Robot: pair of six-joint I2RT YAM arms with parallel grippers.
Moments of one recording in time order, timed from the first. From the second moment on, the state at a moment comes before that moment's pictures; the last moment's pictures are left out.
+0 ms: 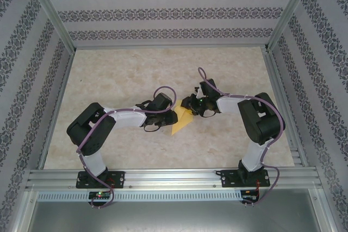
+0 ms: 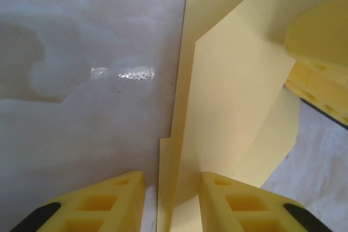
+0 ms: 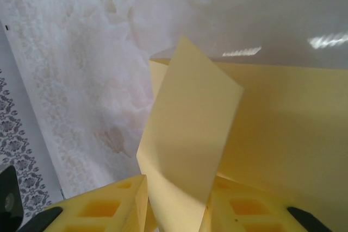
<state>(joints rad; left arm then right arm) -0.75 1.77 0.91 -0.11 0.17 -0.90 0.41 1.81 0.87 0.00 -0.60 0.87</state>
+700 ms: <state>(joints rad) -0.58 1.47 0.65 0.05 0.33 -0.98 0.43 1.72 0.84 0.20 -0.73 0.84</state>
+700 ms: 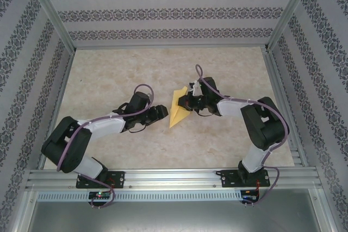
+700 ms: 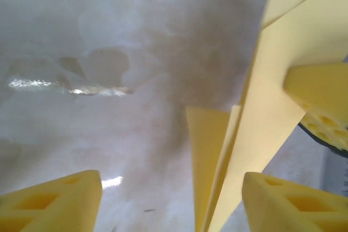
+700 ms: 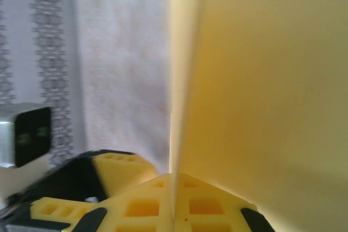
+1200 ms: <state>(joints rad) -0.56 1.37 0.62 0.38 0.54 -1.05 0.41 1.69 0.87 0.56 -0.98 1.10</state>
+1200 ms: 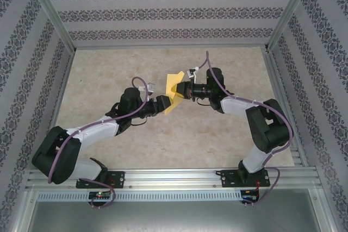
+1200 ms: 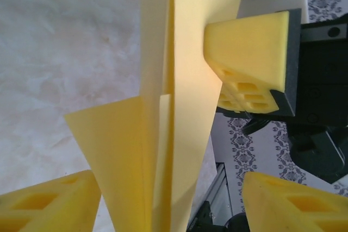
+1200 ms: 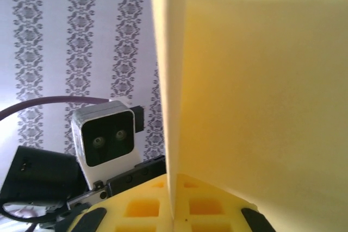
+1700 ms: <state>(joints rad) -0.56 1.36 0.63 0.33 0.50 -0.99 0.38 1.69 0.87 0.51 -1.00 1.10</state>
